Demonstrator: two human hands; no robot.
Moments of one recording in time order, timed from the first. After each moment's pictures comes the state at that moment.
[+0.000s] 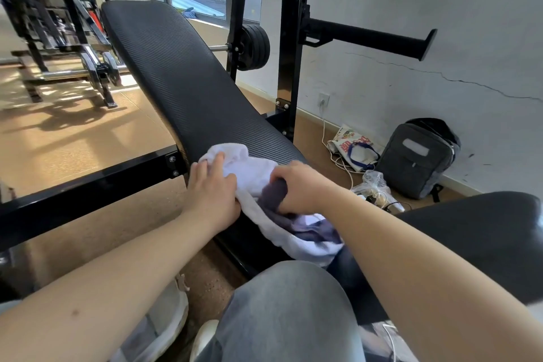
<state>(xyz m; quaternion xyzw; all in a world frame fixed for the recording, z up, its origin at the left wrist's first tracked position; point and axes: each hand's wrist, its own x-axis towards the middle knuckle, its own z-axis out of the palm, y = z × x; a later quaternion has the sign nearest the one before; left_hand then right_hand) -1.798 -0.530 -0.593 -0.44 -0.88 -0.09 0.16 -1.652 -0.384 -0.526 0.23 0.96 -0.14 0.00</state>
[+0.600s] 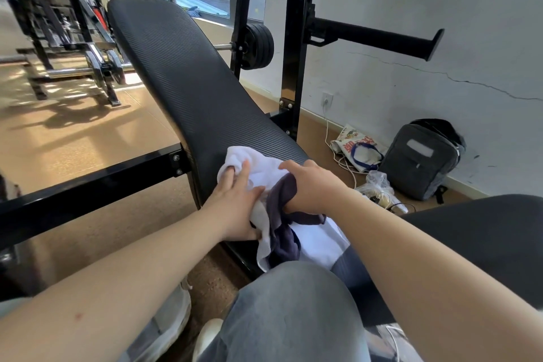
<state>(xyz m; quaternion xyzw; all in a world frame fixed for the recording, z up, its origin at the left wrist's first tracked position) -1.786 -0.528 -0.593 -0.55 -0.84 -0.03 -0.03 -1.648 -0.380 -0.528 0.30 0.95 -0.10 0.03</state>
